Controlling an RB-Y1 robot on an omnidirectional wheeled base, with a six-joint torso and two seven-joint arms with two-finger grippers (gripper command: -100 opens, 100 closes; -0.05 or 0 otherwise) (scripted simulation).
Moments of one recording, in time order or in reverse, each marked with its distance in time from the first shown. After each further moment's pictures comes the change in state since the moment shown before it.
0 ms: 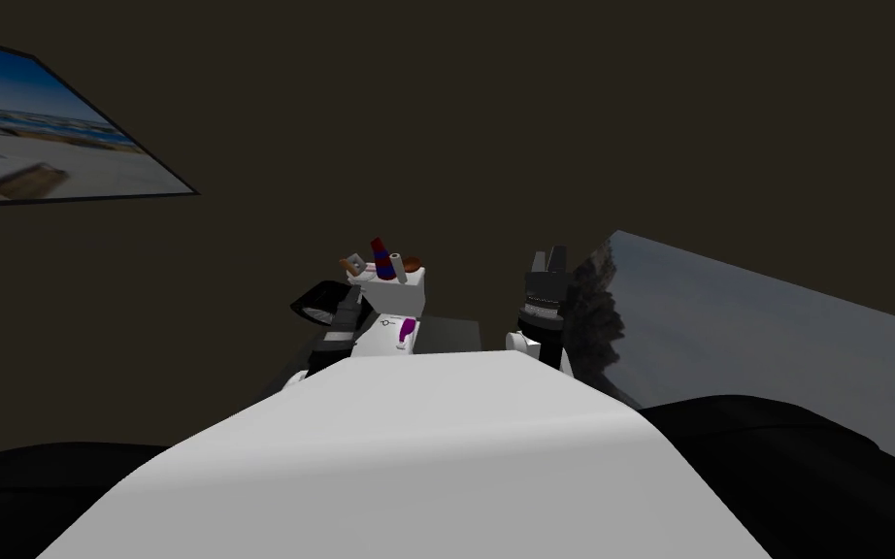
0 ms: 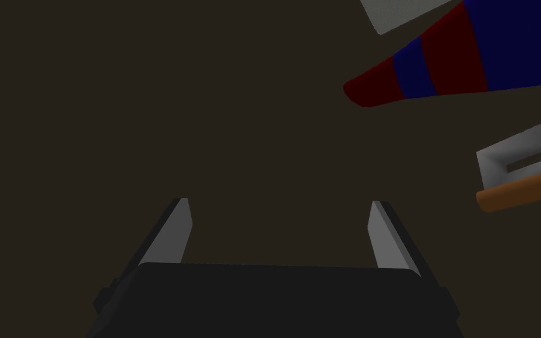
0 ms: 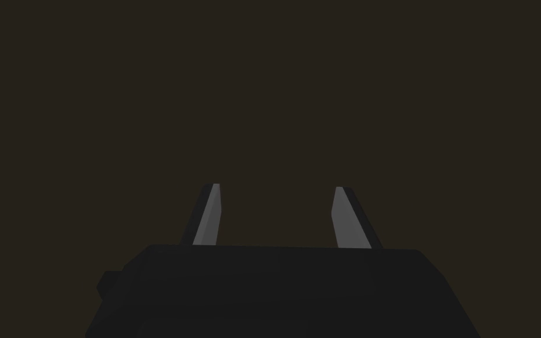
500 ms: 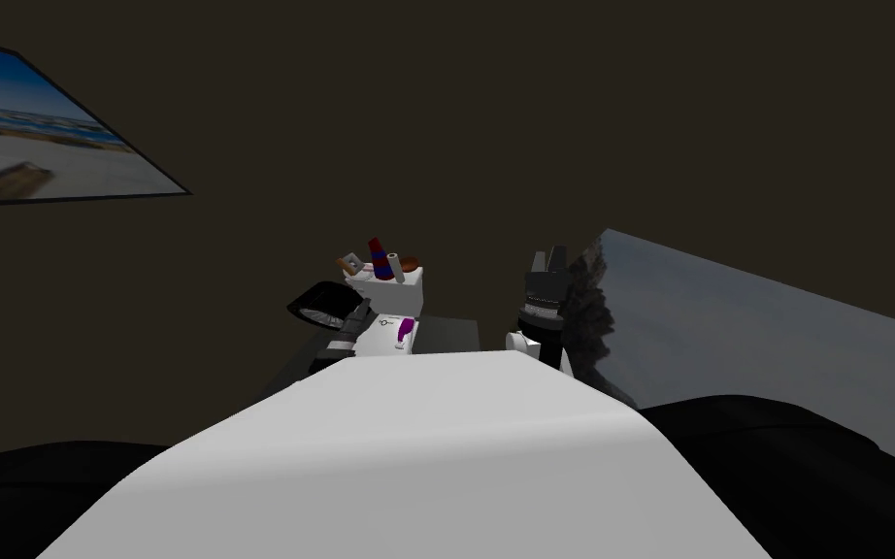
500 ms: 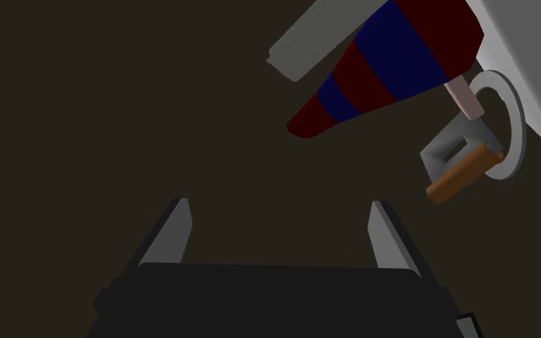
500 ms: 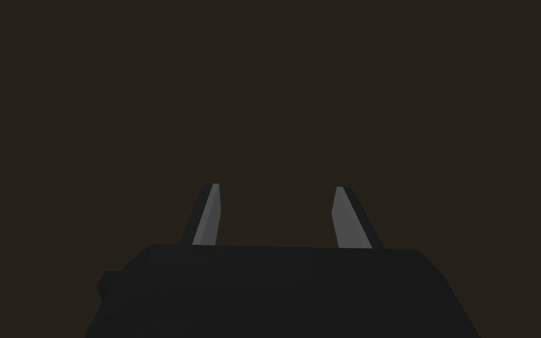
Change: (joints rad) left arm 0.053 0.025 0.000 0.068 -0.129 0.055 -0.098; right arm 0.000 0.000 0.000 0.000 0.000 0.000 0.000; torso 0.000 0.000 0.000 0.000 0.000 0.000
